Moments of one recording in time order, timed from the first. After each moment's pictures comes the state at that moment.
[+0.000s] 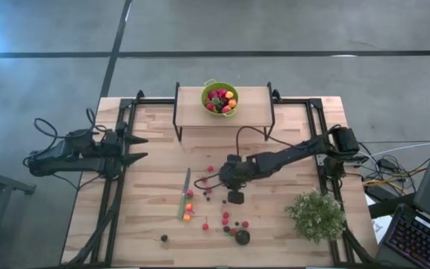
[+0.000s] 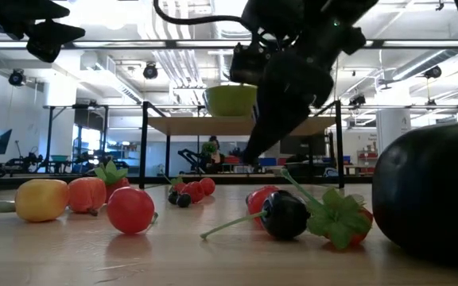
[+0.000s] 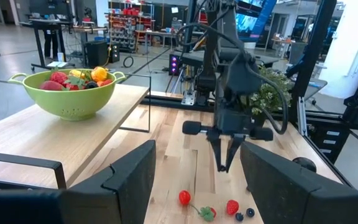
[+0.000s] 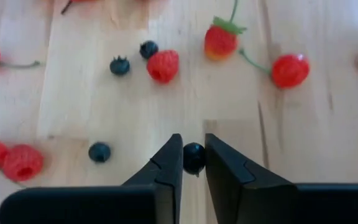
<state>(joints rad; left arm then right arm) 0.02 0.10 0.45 -0.47 -0.09 -0.09 0.13 1.85 1.14 -0.25 0.02 0.17</state>
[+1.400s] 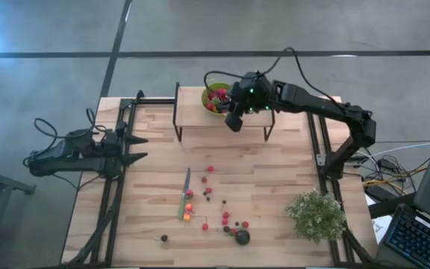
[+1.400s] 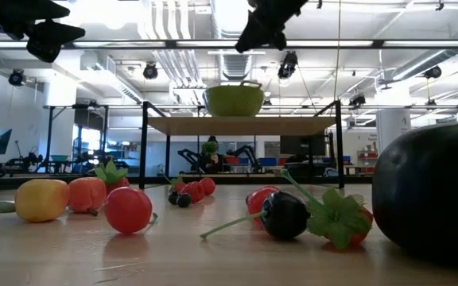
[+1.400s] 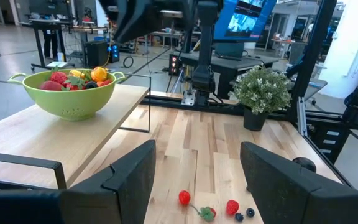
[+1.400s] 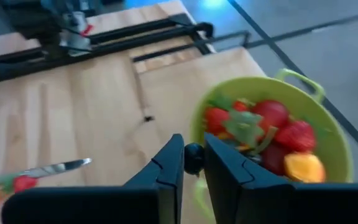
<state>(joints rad) 0.02 0.10 0.45 -0.46 -0.09 -0.09 -0.32 1.64 1.65 -0.64 0.02 0.05</state>
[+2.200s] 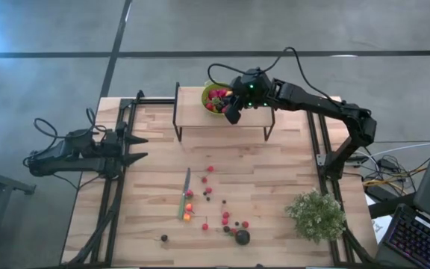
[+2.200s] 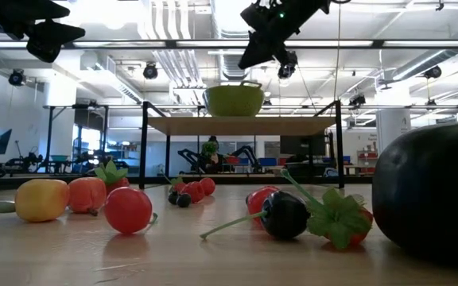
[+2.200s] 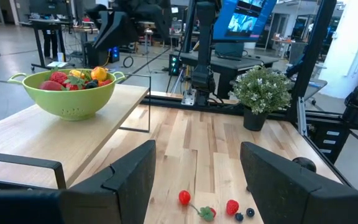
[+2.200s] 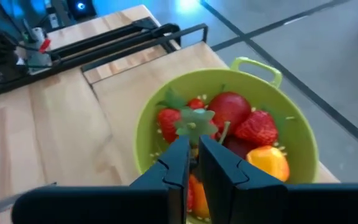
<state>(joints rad) 0.02 0.10 0.45 -0.47 -0.09 -0.09 -0.41 1.64 1.55 -0.50 0.05 0.10</state>
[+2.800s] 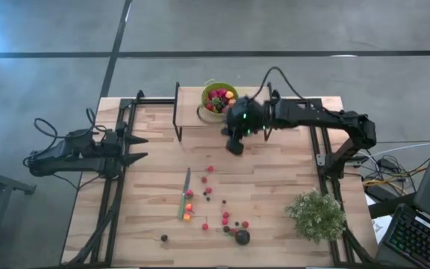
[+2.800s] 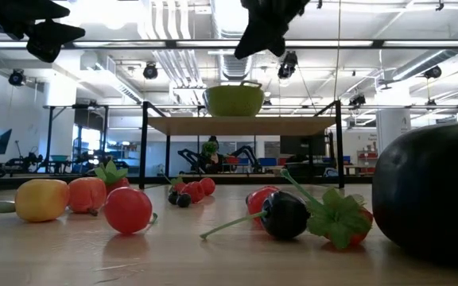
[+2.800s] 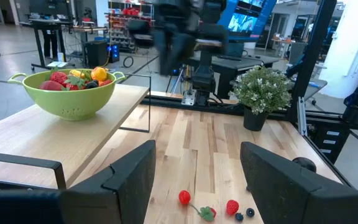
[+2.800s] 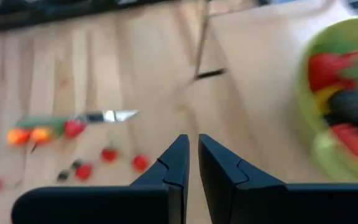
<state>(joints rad) 0.02 0.10 0.45 -0.46 -0.09 -0.09 -0.16 1.64 1.55 -0.68 0.00 0.09</state>
